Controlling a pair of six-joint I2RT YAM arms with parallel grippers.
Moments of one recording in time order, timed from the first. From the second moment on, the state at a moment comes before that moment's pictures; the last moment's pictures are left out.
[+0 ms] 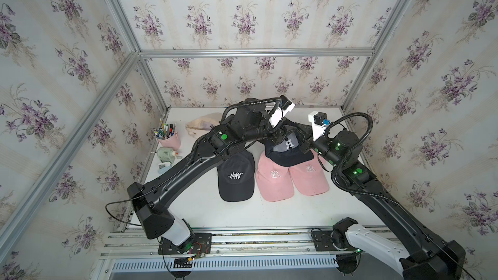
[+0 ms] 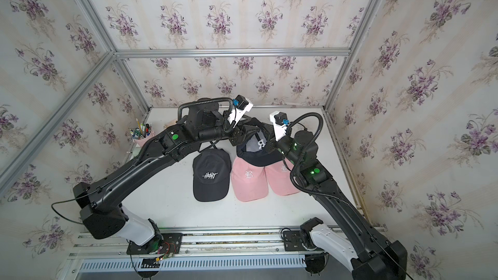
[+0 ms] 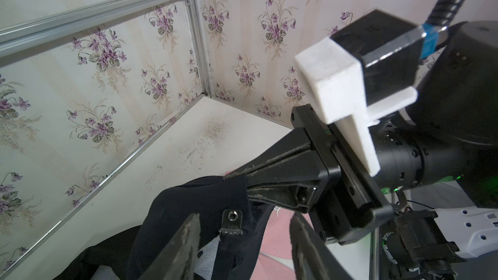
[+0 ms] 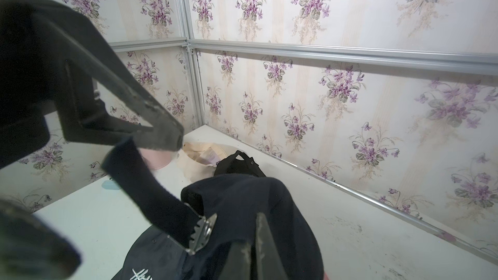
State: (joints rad) left arm -0.82 1.55 1.73 -0.49 0.19 0.07; right arm 0.46 0.97 0.85 0.10 -0.23 0.01
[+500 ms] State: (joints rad) left arm -0.86 1.30 1.39 -0.35 0.04 0.13; right arm 0.46 1.02 0.94 0.06 -0.26 0.04
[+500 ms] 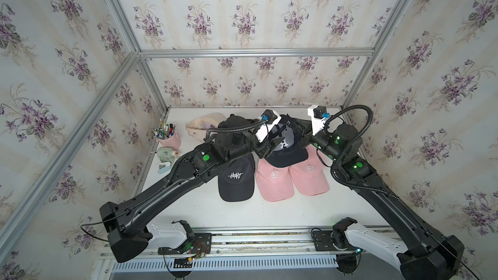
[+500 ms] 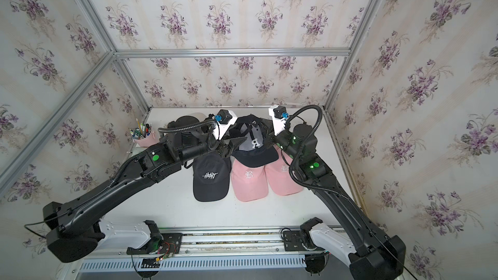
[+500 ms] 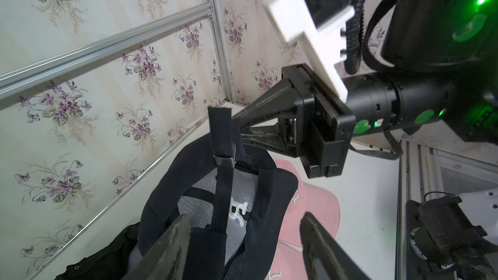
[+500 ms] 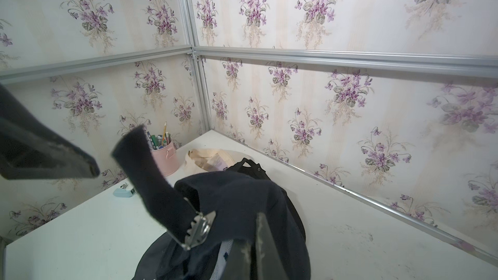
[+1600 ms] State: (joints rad) left arm -0.84 1.45 1.37 -0.19 0.08 0.22; right arm 0.46 0.96 0.92 -0.06 -0.34 0.00
